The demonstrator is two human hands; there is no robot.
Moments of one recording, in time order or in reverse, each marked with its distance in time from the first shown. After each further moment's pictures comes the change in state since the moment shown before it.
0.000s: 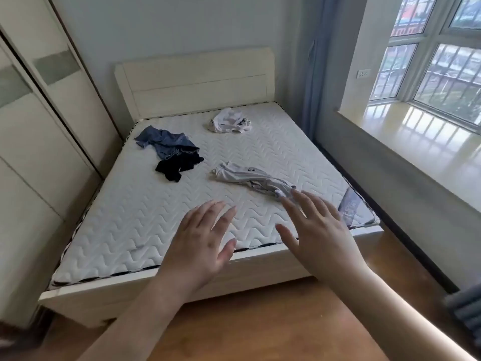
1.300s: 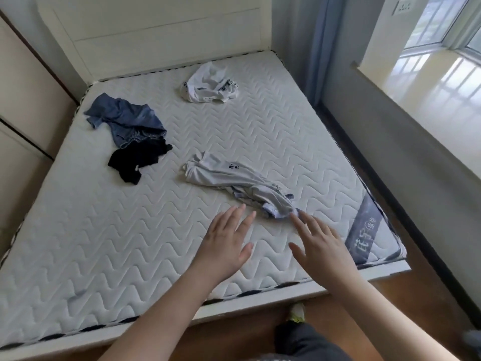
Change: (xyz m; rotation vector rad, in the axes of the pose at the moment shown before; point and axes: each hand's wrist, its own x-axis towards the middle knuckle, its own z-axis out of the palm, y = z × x) left_hand 0.392 -0.031 0.284 -0.168 -0.302 0.022; right_hand 0.264 0.262 0.285 0.099 -0.479 0.115
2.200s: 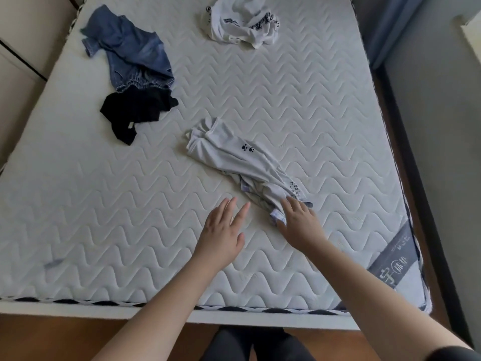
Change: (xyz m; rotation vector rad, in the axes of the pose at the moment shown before) left_hand 0.154 -0.079 0.104 -0.112 -0.167 -0.322; right_hand 0.269 0.054 0.130 0.001 -0.315 -0.107
